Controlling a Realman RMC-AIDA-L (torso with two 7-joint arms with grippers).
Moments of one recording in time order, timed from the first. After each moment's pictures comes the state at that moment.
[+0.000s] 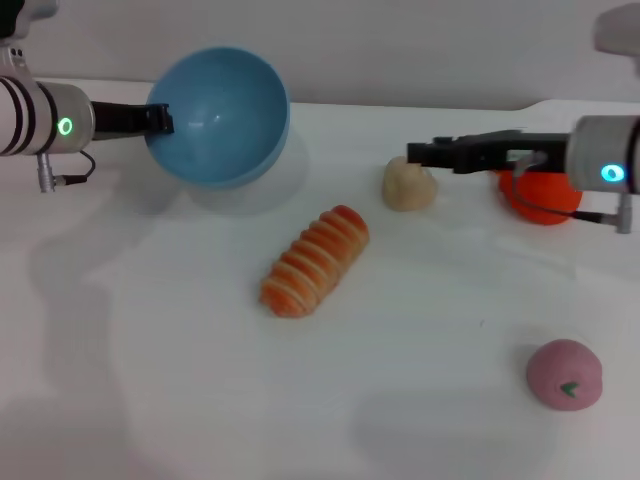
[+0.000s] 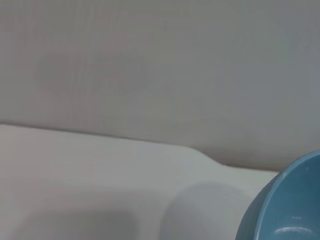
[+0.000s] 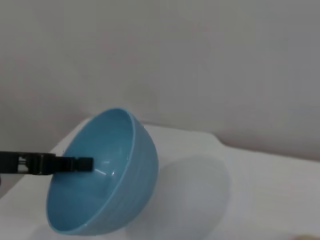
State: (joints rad) left arm -0.61 -2.02 1.10 0.76 -0.83 -0.74 0.55; right arm 0.73 2.07 2.01 0.60 -1.86 0.99 -1.14
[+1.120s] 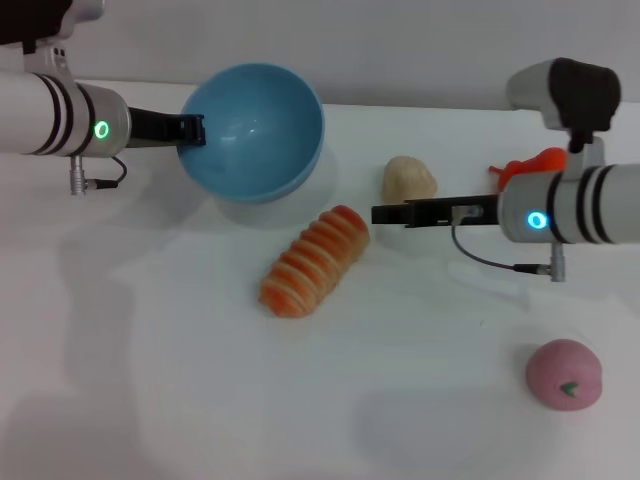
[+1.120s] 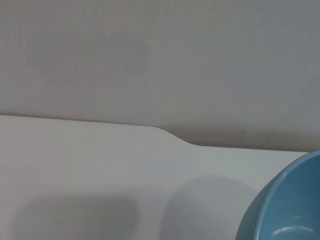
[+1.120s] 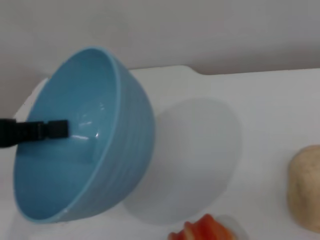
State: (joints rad) left arm -0.63 -2.05 1.16 0.82 -0.74 -0.79 0.45; right arm 0.79 2.08 1.57 0.46 -1.65 0.73 -0.88
